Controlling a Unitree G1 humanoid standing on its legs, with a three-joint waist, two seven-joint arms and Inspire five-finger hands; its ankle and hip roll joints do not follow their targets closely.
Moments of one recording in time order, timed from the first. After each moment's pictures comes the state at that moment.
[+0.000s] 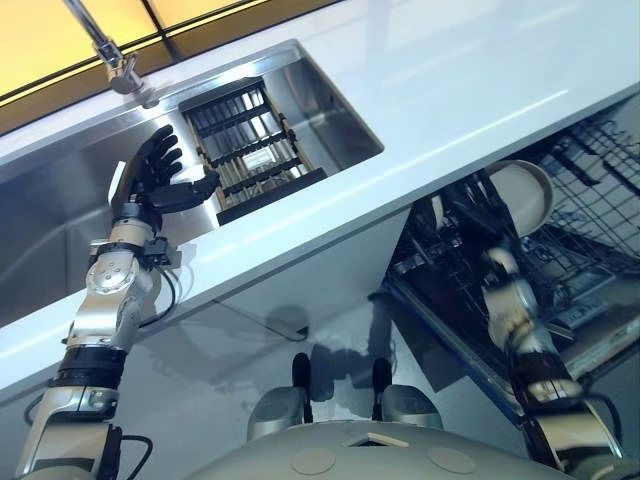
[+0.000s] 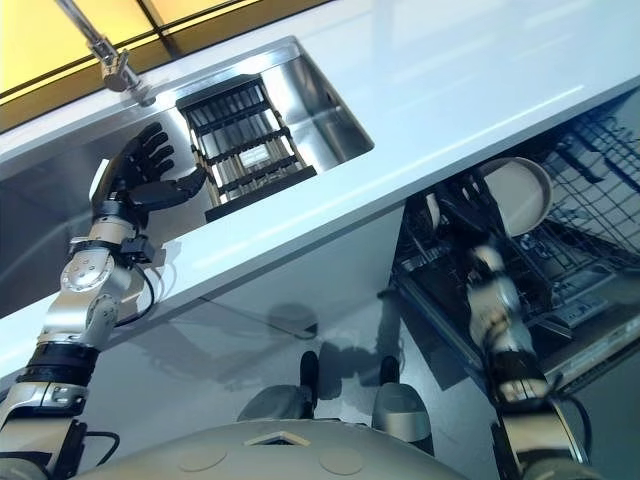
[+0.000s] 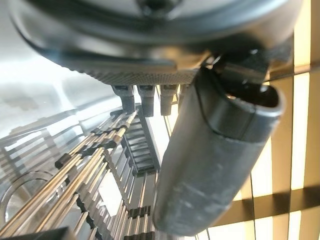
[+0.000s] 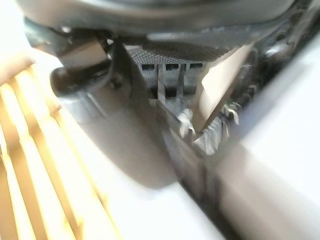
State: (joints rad) left arm -0.19 0.60 0.02 0.24 -0.51 -0.09 0.07; right arm -0.20 -0.46 0.08 0.51 1.04 -0.17 0.16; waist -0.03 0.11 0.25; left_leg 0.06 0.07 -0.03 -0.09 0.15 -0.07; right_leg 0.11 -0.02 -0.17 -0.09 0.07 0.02
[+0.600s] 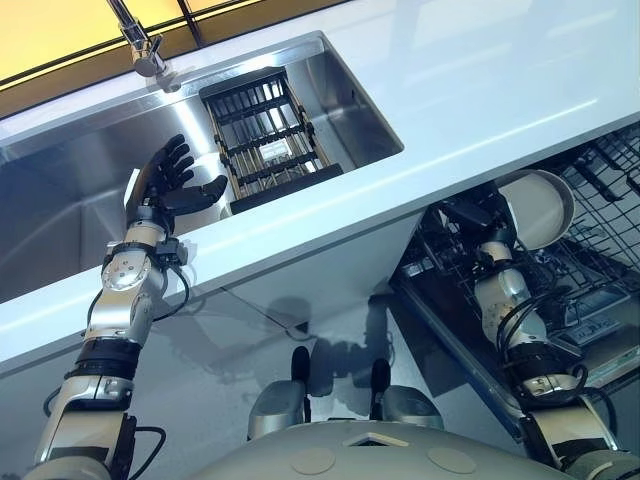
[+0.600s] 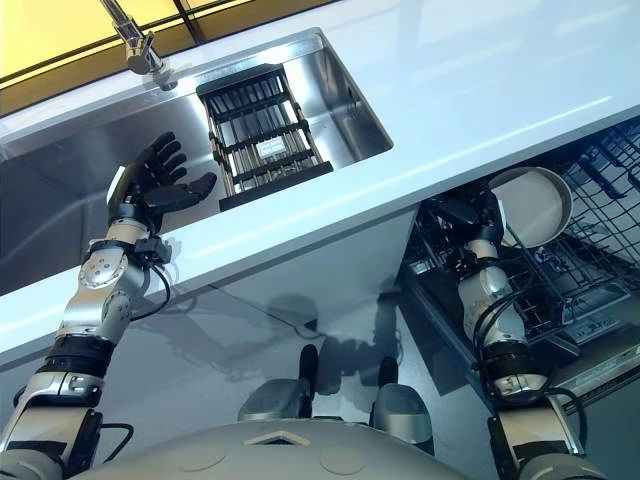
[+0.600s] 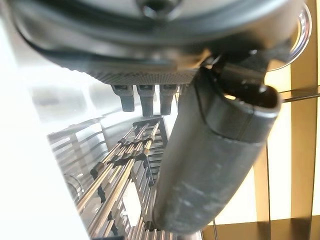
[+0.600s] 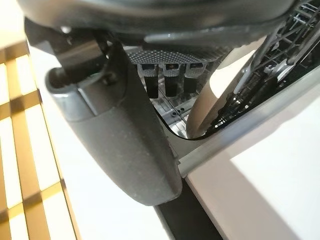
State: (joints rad) left arm -0.19 0.55 0.02 0.27 -0.51 -0.12 0.05; right arm -0.20 -0.40 0.04 0.43 0.80 -0.24 -0.11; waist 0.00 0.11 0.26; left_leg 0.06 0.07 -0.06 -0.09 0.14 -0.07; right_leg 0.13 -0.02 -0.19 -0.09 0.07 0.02
